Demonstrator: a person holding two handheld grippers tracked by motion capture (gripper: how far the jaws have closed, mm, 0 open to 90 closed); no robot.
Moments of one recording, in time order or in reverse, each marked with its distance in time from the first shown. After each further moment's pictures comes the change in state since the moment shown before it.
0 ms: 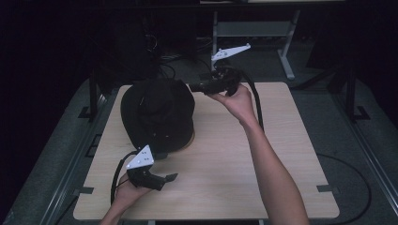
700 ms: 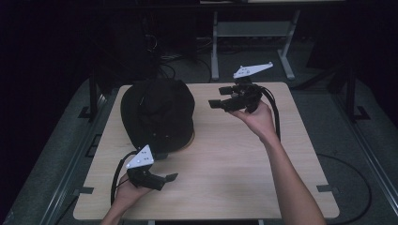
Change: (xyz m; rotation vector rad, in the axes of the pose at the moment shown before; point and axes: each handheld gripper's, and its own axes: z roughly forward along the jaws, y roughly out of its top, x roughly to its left) left arm -0.001 0.001 0.001 -0.002 -0.007 -0.016; right arm -0.001 -0.055 -0.042 0.028 -0.024 0.046
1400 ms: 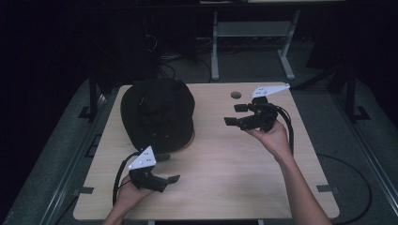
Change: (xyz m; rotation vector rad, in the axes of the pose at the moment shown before) left arm -0.006 0.002 0.003 0.005 -0.020 -0.005; right arm 0.000 -0.060 -0.027 0.022 -0.018 0.061
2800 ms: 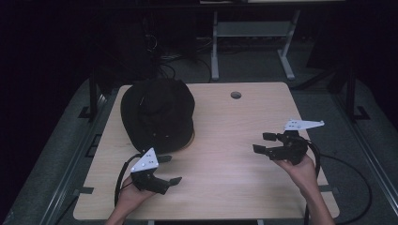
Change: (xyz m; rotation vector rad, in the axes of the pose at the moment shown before) left arm -0.008 0.002 0.002 0.005 0.009 0.012; right arm -0.004 -0.106 -0.059 -0.017 -0.071 0.130
